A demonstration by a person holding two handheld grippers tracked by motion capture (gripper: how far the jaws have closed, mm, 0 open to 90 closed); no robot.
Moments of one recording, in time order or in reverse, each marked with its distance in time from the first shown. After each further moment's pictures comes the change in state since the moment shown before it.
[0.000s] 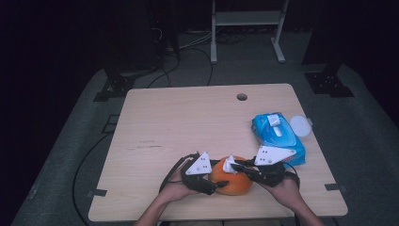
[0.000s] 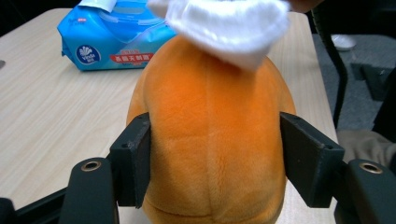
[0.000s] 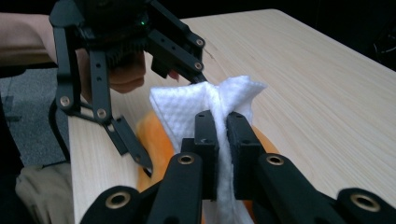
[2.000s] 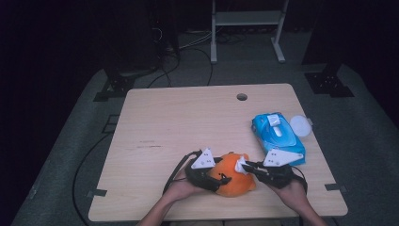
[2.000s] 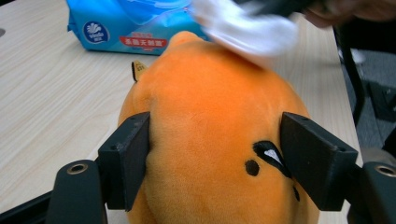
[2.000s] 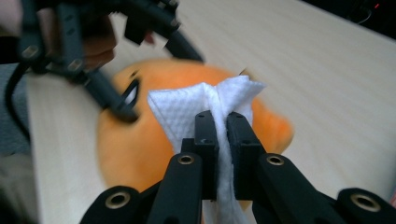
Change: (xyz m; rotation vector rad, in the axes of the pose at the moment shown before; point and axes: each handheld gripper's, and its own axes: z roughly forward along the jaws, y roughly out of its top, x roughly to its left) left arm 0.006 -0.005 0.019 0.023 0.033 -0.086; right arm -0.015 -0.034 -0.004 0.040 -0.090 0.062
